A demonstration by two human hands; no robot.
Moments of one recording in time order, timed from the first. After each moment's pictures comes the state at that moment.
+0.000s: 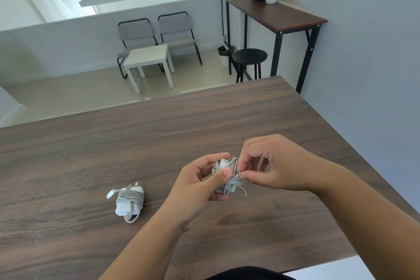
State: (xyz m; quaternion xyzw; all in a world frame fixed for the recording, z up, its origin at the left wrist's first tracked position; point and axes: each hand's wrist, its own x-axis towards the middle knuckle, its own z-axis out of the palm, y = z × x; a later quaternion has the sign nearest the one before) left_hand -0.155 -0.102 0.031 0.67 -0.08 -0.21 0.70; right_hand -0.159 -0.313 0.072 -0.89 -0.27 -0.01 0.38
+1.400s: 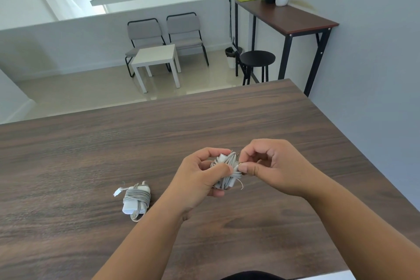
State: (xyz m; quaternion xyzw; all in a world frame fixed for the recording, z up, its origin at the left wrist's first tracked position) left_hand -0.143 -0.098 0.056 0.72 -0.03 -0.21 0.66; right_hand -0.152 -0.298 0.055 -0.85 -0.19 -0.05 0.48
